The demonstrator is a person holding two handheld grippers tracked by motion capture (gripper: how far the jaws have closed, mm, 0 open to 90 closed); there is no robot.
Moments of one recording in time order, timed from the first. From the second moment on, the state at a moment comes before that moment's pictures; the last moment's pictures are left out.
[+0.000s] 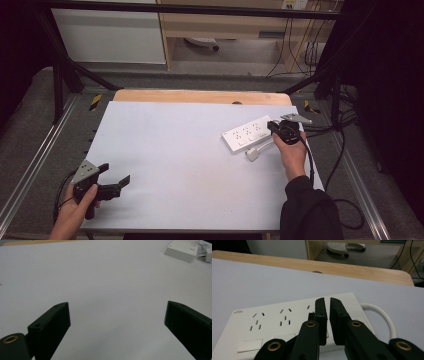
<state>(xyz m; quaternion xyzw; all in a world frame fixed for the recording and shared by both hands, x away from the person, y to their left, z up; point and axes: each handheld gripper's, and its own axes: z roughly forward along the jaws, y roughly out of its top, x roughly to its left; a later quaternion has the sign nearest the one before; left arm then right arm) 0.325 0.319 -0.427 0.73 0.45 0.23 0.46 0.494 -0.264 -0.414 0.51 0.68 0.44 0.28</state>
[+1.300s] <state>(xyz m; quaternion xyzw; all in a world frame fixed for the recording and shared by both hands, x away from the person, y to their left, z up) 0.325 0.319 -0.427 0.73 0.45 0.23 0.45 0.505 -0.256 -0.442 0.53 0.69 0.42 0.27</state>
